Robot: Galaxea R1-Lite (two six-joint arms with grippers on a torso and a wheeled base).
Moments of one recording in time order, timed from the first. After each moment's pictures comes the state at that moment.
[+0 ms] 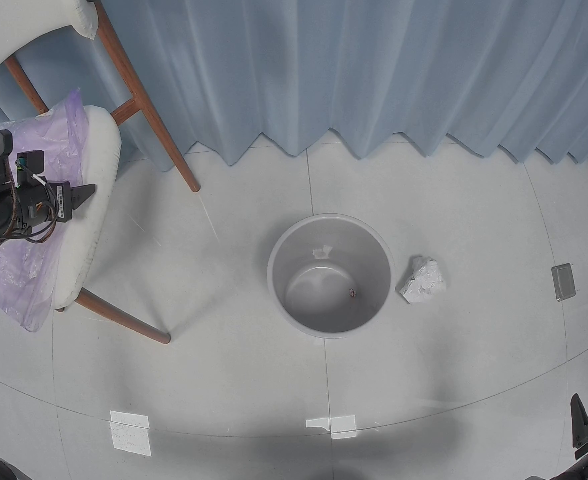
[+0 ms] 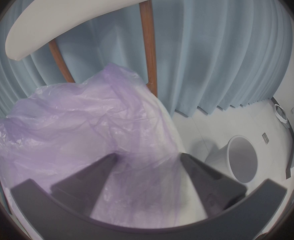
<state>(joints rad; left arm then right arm) 0.13 1.60 -1.04 -0.31 -0.17 0.13 0.00 0.02 -0.02 0.00 0.01 -0.01</state>
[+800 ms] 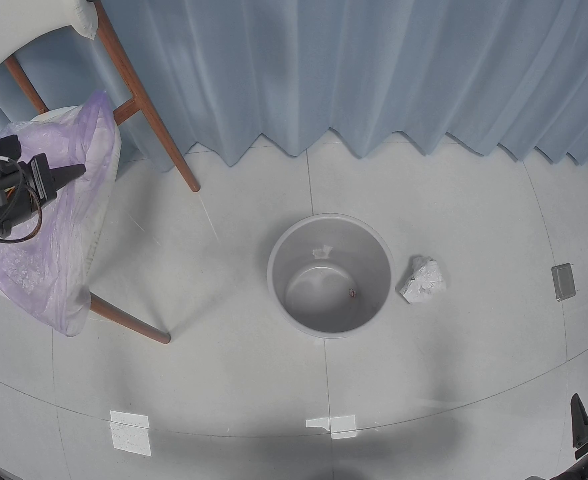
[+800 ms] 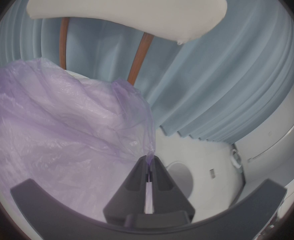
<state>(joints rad) 0.10 1.41 -0.97 -0.30 -0.44 -0.32 0.00 0.02 -0.02 0.00 0.01 -0.01</state>
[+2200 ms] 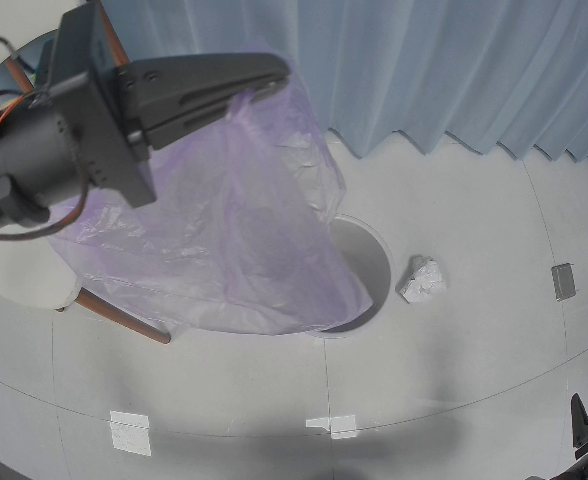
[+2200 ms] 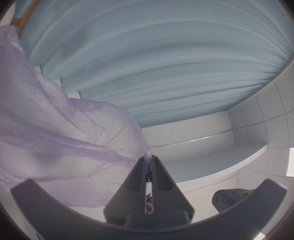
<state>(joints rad) -0.72 1.36 -1.12 -0.38 -0.49 -0.87 0.00 0.02 -0.02 0.00 0.01 -0.01</state>
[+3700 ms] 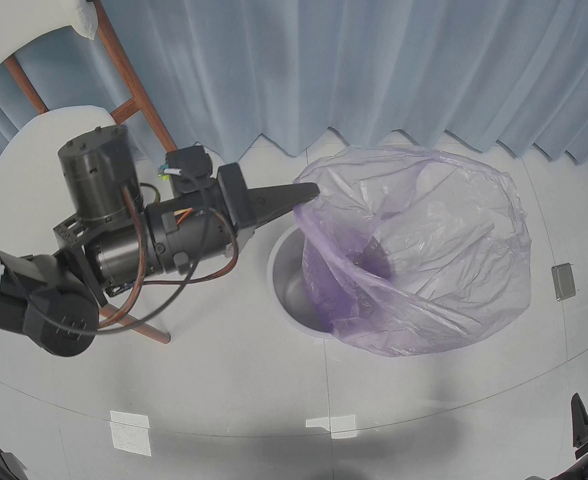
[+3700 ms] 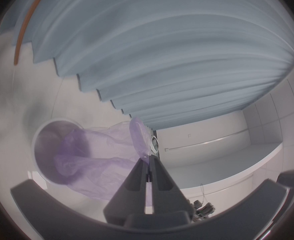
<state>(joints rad) -0.56 1.74 -0.93 -0.88 -0.55 -0.83 0.00 0.02 -0.02 0.00 0.01 -0.01</state>
